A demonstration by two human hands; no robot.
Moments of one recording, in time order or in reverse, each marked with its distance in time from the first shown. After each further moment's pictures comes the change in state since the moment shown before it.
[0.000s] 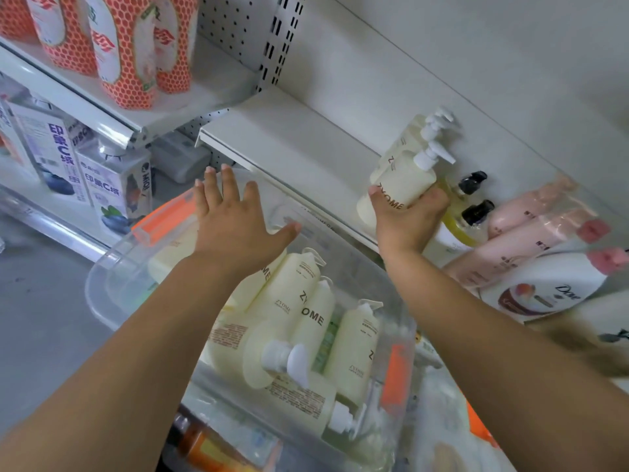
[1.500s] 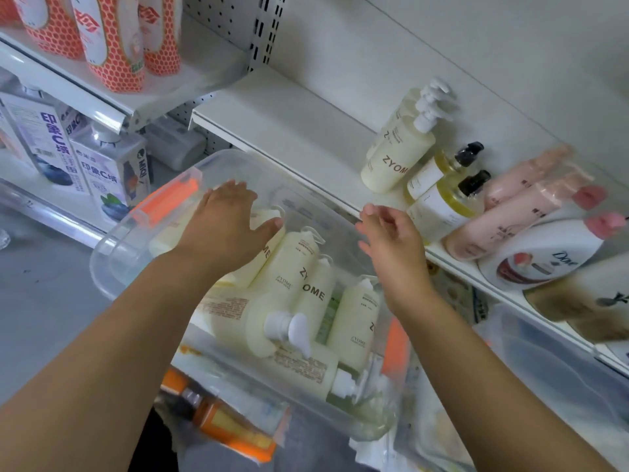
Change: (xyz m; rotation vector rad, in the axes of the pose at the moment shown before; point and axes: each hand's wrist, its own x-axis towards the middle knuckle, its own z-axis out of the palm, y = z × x) left_hand -0.024 -0.016 -0.005 -0.232 -0.123 0.115; right_hand -0.088 -0.024 -0.073 0.152 -0.531 0.258
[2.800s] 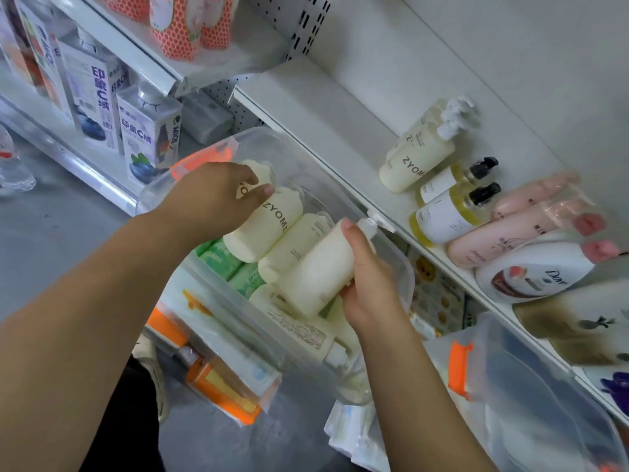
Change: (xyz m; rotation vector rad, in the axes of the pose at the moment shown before) left_hand -0.037 -0.028 -0.030 -0.111 0.137 -0.012; right_hand -0.064 0.003 0.027 0.348 -0.060 0.442
